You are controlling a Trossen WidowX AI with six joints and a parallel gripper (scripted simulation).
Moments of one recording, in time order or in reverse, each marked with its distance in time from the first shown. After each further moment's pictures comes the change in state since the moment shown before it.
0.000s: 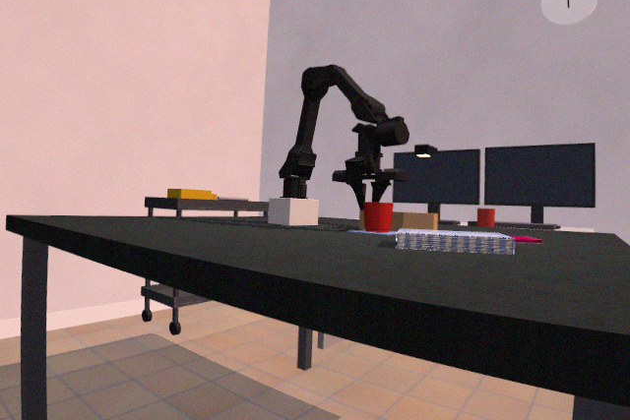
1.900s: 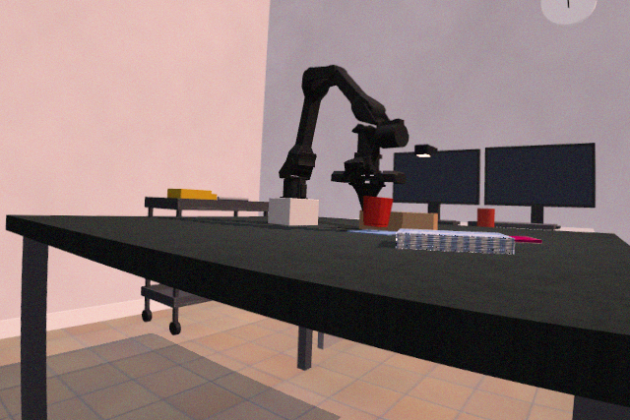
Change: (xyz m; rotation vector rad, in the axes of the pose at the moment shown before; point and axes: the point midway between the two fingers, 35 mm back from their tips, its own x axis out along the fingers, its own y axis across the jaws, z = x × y) arm 0.003 -0.005 -0.001 0.001 0.006 -0.029
